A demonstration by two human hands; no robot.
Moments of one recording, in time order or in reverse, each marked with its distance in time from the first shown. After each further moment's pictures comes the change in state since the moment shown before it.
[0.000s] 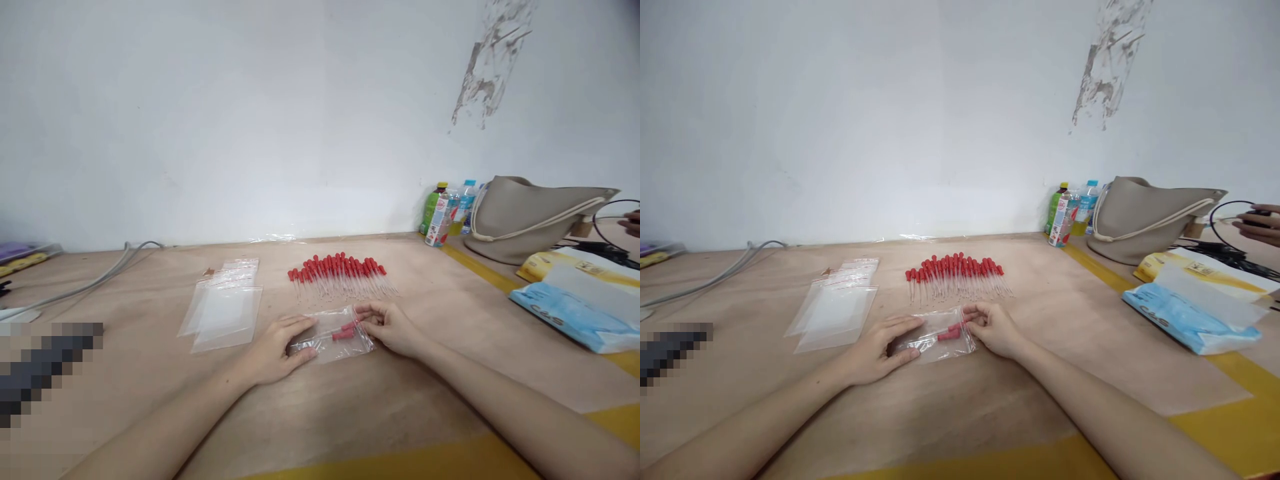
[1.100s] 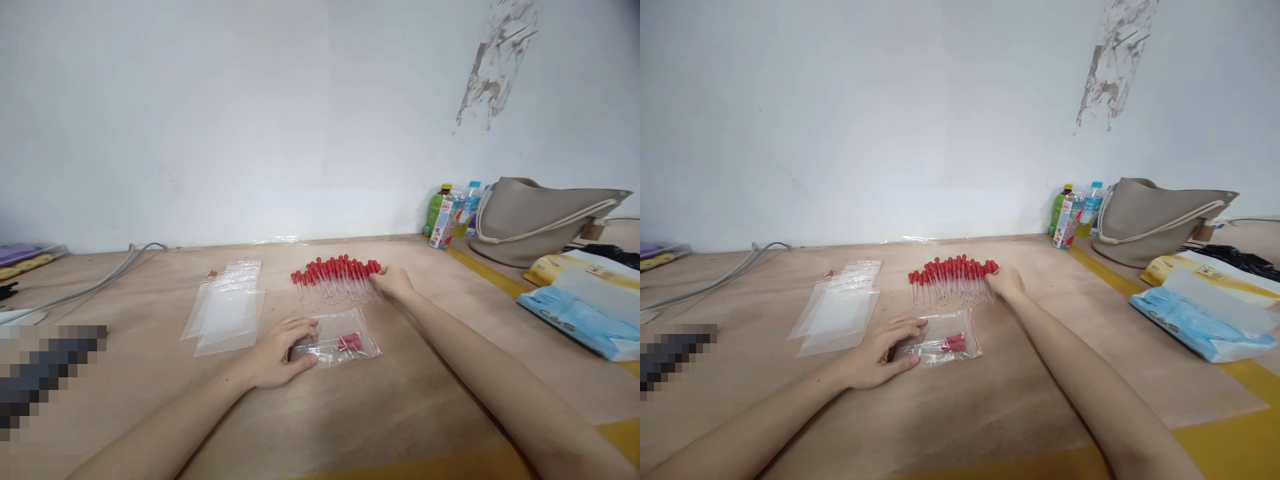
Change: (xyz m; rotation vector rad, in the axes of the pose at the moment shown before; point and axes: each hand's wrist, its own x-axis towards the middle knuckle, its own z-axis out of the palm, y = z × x) left_hand -0.001 0.001 -0.006 -0.088 -0.059 0.042; right_hand 0.094 0.002 -0.051 -0.647 0.538 0.266
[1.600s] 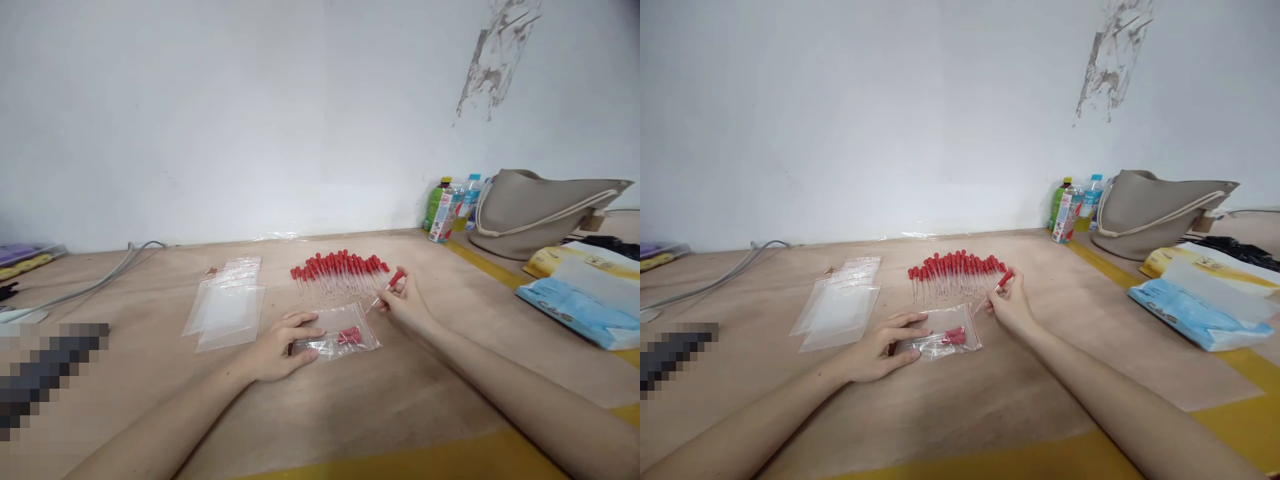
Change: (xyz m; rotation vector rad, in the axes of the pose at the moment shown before) left_hand -0.001 -0.004 0.000 0.043 -0.089 -0.072; right_hand -0.083 0.005 -0.011 0.862 -0.118 -0.079
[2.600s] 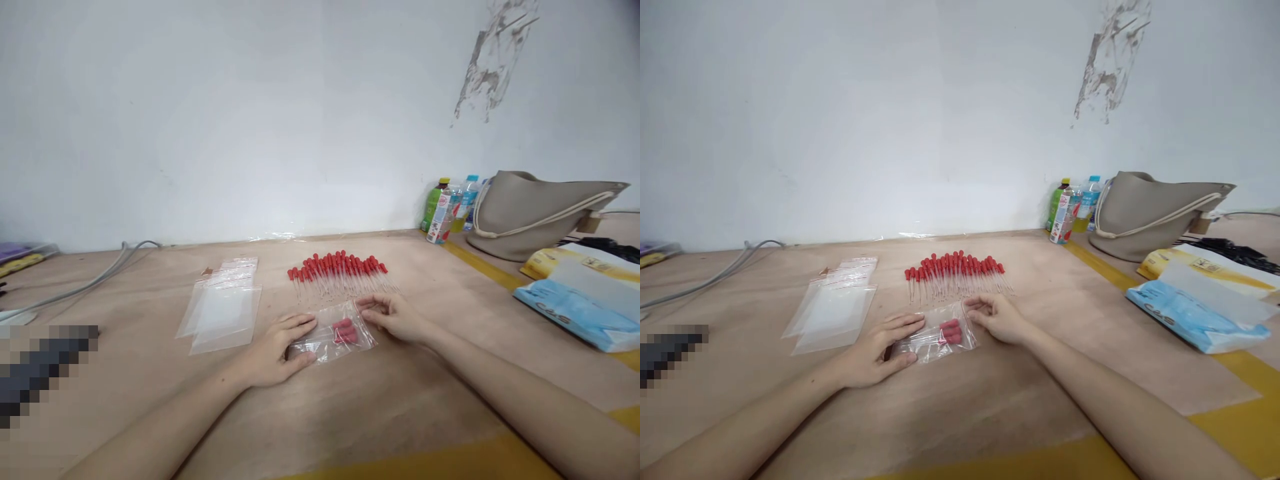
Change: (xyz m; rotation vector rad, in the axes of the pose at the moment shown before) left_hand 0.000 0.000 0.002 0.083 0.025 0.012; right_hand -0.006 -0.003 -0.006 -0.284 -0.518 -0.028
